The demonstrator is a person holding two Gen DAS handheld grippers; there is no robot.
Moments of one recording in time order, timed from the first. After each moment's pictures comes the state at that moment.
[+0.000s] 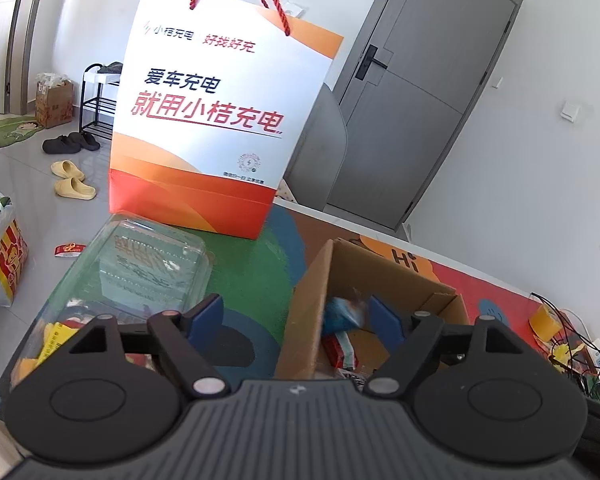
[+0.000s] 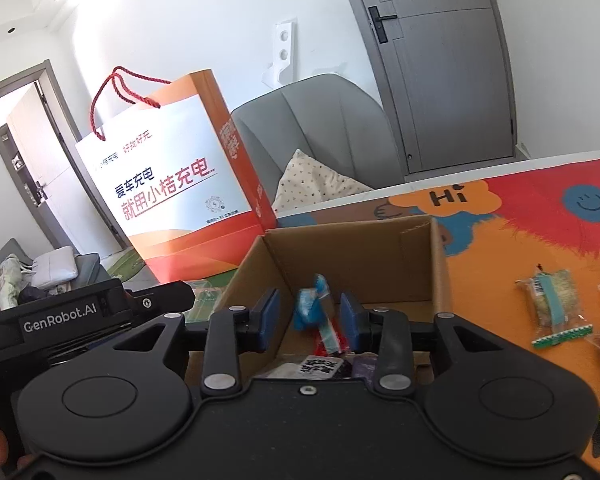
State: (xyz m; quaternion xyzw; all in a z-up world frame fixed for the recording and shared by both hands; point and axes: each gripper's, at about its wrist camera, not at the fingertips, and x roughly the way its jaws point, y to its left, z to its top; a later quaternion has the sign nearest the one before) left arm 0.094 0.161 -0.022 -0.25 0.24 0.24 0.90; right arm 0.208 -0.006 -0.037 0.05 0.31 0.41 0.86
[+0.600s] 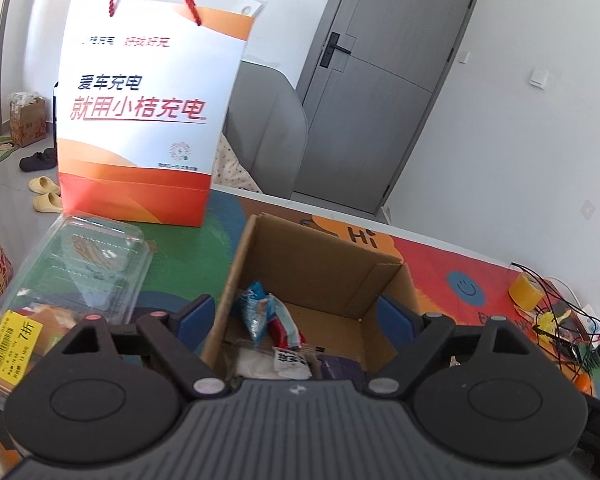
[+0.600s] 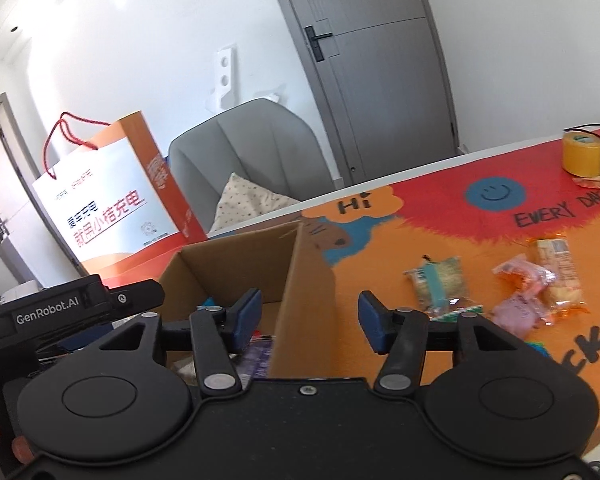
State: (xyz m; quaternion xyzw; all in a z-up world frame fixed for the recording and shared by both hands) left arm 0.121 0.104 -0.019 -0.22 0.26 0.21 0.92; right arm 0.216 -0.091 -0.041 0.08 0.30 0.33 0.89
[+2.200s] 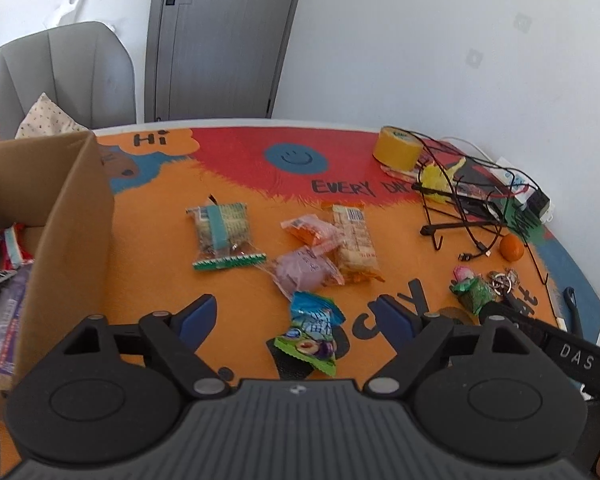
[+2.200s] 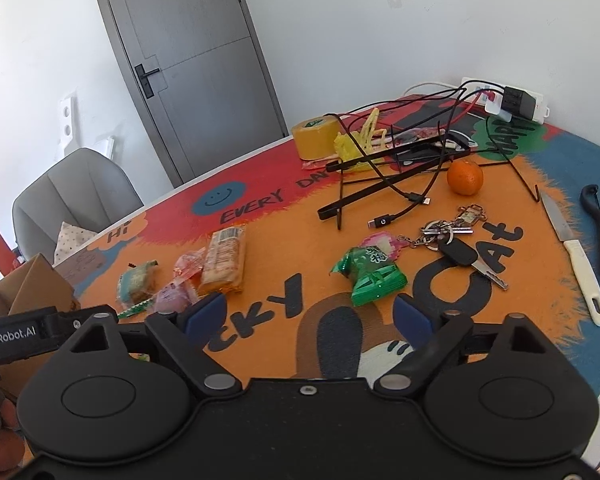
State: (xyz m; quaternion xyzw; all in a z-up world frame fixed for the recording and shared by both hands) left arm 0.215 -0.085 -0.069 -0.12 0.36 0.04 0.93; right arm 0.245 -0.311 -0.097 0.12 0.31 0.12 0.93
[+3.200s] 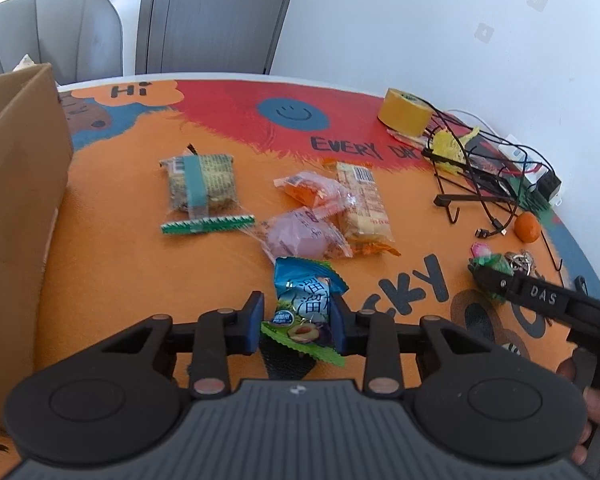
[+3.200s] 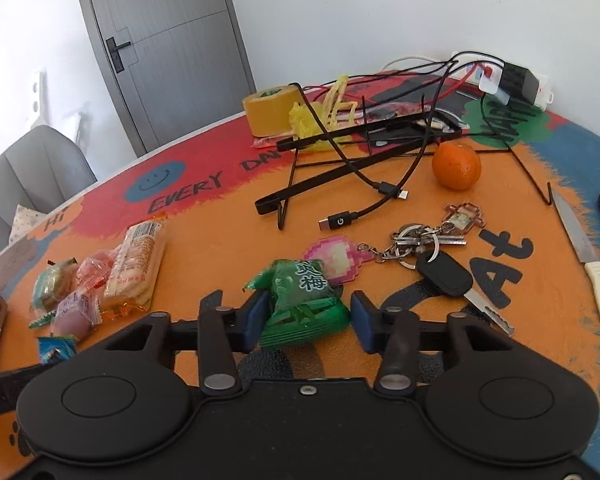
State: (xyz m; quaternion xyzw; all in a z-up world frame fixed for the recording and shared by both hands) left arm 0.245 -0.081 -0.109 -0.15 0.39 0.02 0.91; right arm 0.313 -0.317 -0.137 0.08 0.34 0.10 0.93
